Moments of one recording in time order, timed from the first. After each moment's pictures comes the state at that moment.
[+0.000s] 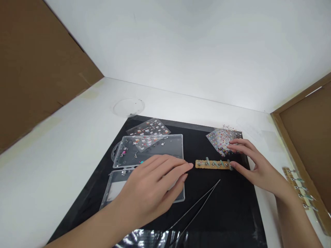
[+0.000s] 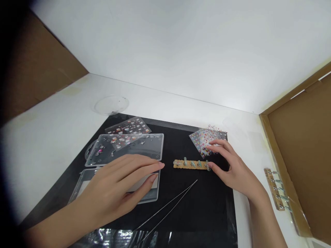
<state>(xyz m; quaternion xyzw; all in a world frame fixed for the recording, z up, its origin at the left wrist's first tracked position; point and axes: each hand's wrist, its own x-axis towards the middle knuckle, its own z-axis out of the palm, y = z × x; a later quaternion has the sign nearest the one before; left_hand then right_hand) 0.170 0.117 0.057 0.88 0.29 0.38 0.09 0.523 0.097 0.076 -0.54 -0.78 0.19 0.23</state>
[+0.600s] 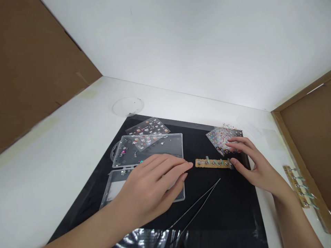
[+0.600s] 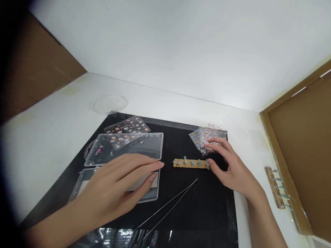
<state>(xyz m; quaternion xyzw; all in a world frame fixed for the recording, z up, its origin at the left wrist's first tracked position) 0.171 0.118 0.058 0.88 0.28 0.37 0.09 0.513 0.097 0.075 -0.54 -0.78 0.21 0.24</state>
